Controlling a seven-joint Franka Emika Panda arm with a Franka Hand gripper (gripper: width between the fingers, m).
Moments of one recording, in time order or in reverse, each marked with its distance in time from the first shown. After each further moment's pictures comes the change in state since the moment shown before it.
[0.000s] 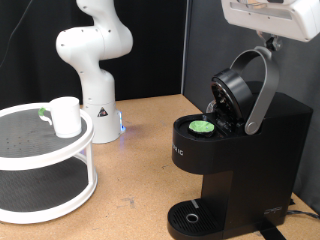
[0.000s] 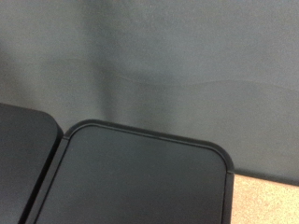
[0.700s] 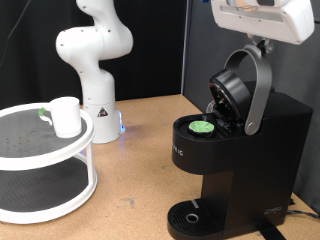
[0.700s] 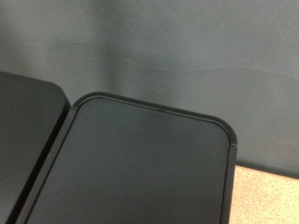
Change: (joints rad) arm -0.018 -0.007 -0.020 -0.016 0.000 -0.017 -0.072
